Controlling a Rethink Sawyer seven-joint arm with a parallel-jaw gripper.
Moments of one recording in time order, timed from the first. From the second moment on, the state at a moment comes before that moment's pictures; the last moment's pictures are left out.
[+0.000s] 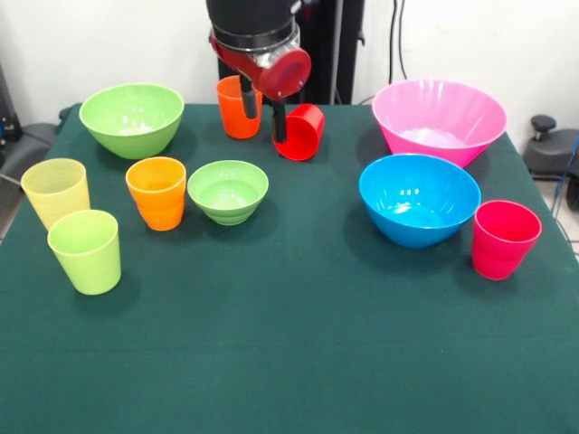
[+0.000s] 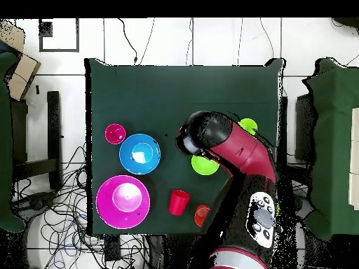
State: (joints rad) arm -0.14 -0.58 -0.31 1.56 0.38 0.81 2.07
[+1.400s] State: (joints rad) arm -0.04 -0.45 -0.31 1.51 0.44 0.81 2.20
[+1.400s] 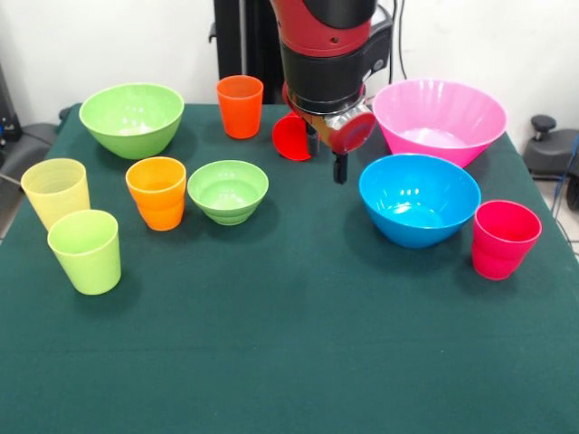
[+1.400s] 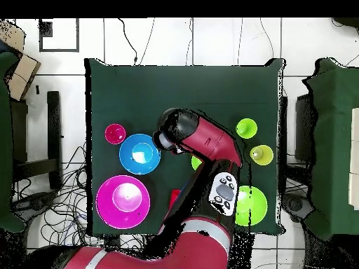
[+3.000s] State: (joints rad) arm -0.08 -0.50 -0.16 1.54 0.43 0.69 2.20
